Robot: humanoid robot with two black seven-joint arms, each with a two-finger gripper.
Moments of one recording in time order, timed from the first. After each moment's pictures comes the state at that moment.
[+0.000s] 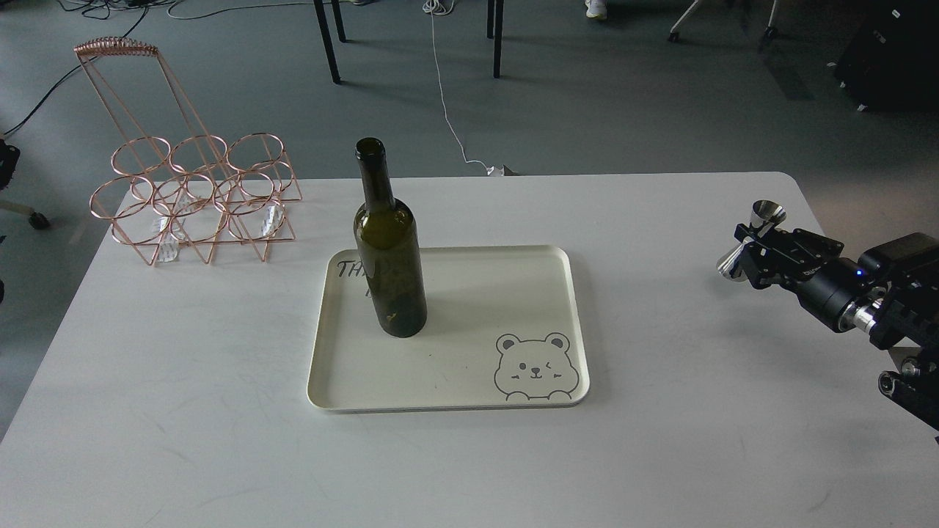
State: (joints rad) left arm -0.70 0.72 -0.75 -0.48 -0.37 -0.49 -0.34; right arm 0.66 -0.67 0.16 0.75 -1.49 -0.49 0.49
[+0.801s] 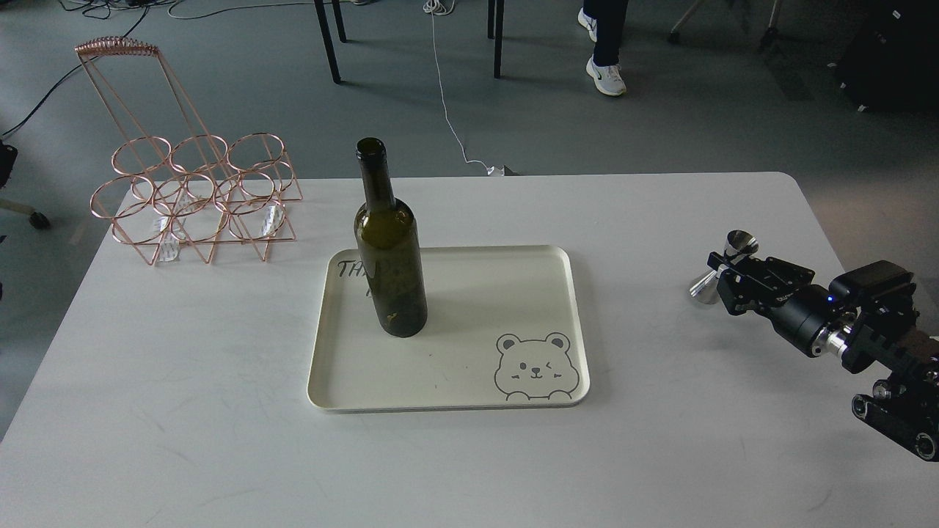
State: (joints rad) left arm -0.69 0.72 -0.75 -0.48 -0.37 -0.49 -0.34; right arm 0.63 -0.62 0.16 0.74 -1.49 -0.49 0.49
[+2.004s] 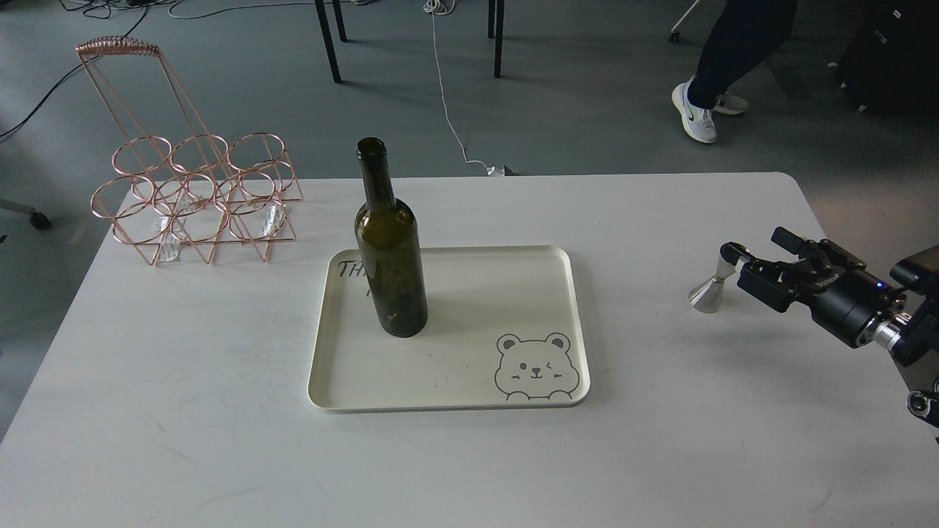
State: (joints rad) left arm -0.70 0.76 -0.76 -0.48 -0.37 -0.49 -0.33; right arm 0.68 -0.90 0.18 1.08 -1.39 -0.49 0.49
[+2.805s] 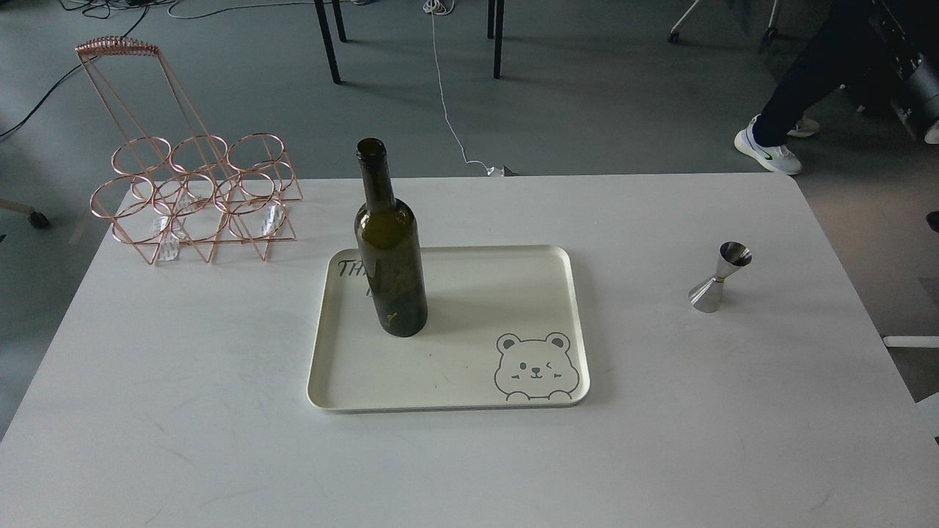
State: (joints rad) left arm -0.77 1.03 -0.75 -0.80 0.03 -0.49 -0.32; right arm 1.03 -0.88 0.24 1.04 -0.57 -0.25 0.49
